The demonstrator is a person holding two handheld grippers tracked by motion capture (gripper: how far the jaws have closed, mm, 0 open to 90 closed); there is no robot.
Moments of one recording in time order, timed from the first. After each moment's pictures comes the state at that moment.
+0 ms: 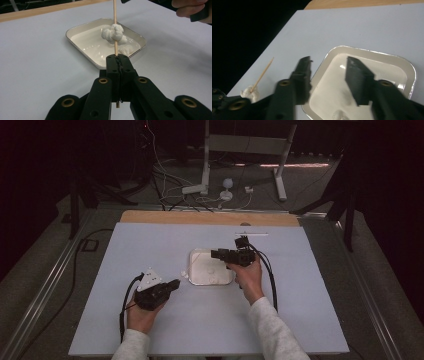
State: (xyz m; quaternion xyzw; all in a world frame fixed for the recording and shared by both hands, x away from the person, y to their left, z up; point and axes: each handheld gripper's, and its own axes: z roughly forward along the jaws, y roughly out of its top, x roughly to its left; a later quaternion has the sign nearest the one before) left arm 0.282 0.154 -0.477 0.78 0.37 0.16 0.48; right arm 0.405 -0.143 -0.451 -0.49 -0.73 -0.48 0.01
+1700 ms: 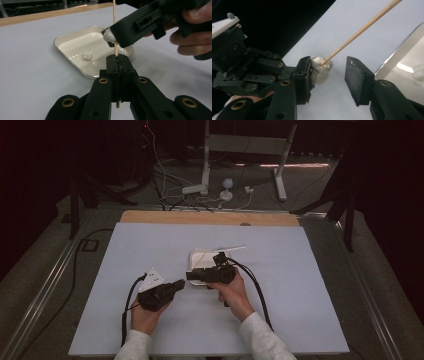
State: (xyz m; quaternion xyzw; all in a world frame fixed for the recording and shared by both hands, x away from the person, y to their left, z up) left arm 0.279 0.144 -0.474 0.77 0.35 0.14 0.52; right arm 0.362 -0.090 -0.462 -0.39 -0.75 -0.51 0.15
